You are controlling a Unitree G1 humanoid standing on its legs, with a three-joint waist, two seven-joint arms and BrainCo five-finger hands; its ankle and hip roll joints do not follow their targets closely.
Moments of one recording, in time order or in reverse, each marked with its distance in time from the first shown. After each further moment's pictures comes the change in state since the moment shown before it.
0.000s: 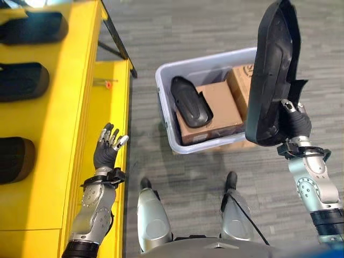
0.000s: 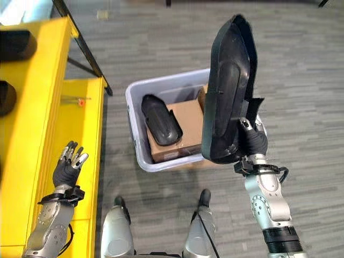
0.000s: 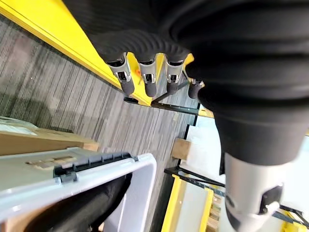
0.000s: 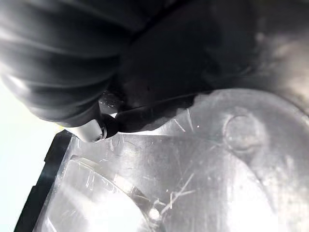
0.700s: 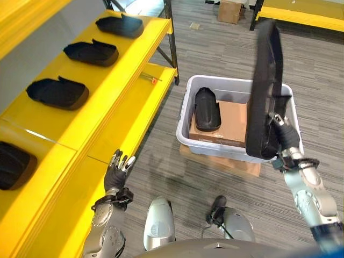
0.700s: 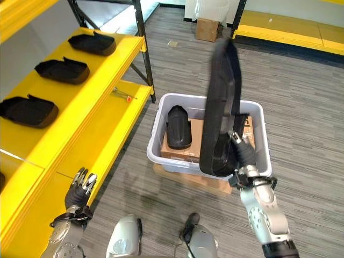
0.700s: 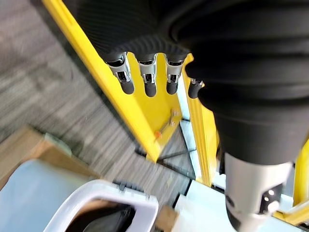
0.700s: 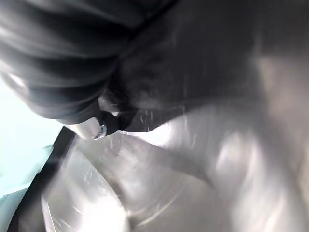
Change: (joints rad) left arm 0.045 -0.146 -0.004 0.070 0.029 0.048 -0.043; right arm 0.164 0.056 -0.016 -0.095 0.062 0.049 0.083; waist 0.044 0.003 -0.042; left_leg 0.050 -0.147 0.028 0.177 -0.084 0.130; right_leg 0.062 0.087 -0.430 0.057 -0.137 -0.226
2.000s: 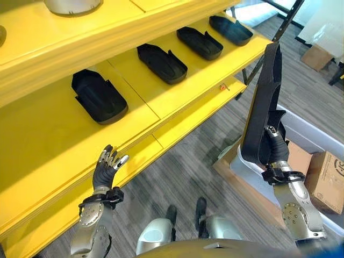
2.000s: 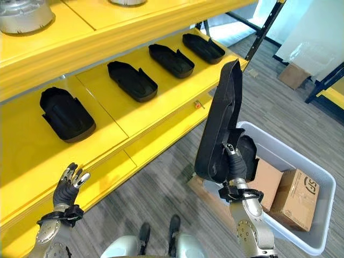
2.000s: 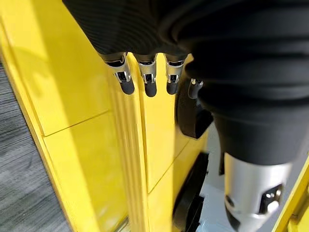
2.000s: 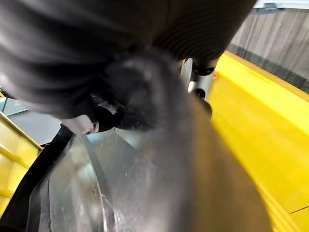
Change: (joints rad) left arm 0.068 0.025 0.073 -0.036 0.099 0.000 -0.003; right arm 0.057 0.145 0.011 -0.022 -0.036 0.029 0.026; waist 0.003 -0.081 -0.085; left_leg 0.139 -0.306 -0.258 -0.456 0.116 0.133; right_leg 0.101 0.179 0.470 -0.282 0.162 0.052
